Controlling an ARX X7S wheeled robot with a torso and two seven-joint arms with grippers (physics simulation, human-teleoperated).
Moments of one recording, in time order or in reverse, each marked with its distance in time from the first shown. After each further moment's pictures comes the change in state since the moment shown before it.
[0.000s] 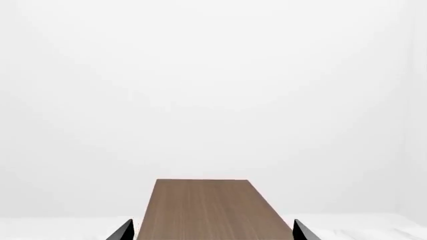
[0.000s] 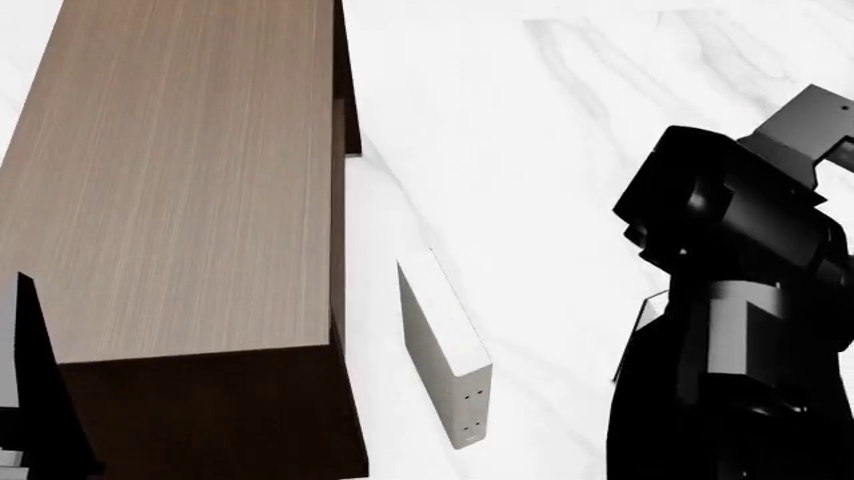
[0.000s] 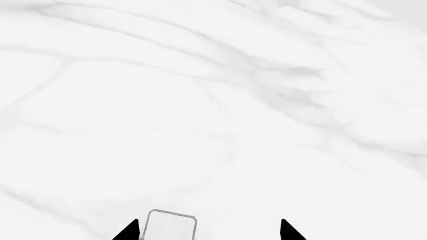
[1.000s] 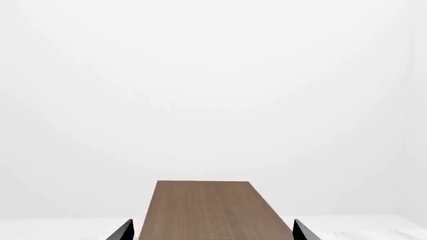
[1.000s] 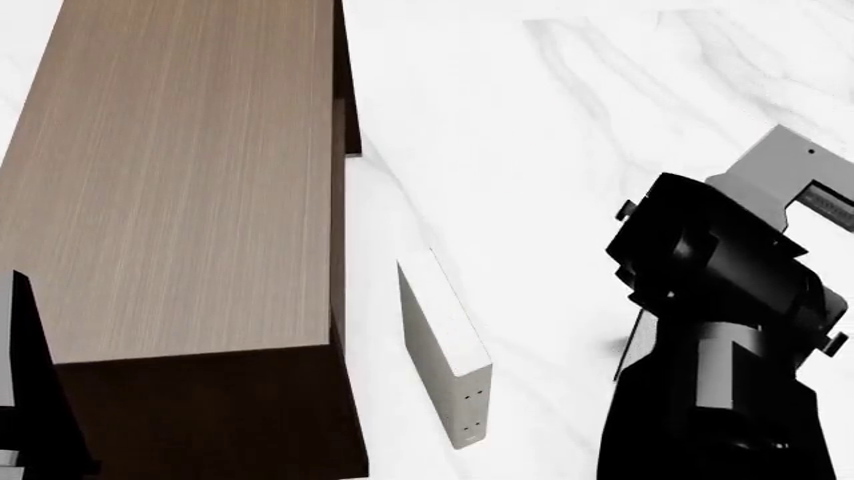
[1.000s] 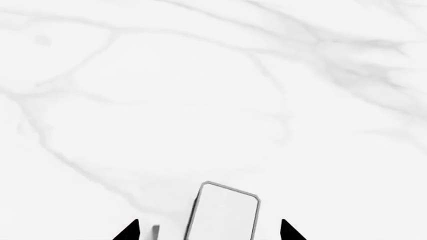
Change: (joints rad) left arm -0.008 -0.026 0.014 0.000 -0.013 0.013 -0.029; right arm -0.076 -0.005 0.057 0.000 -0.019 -0.055 -0.199
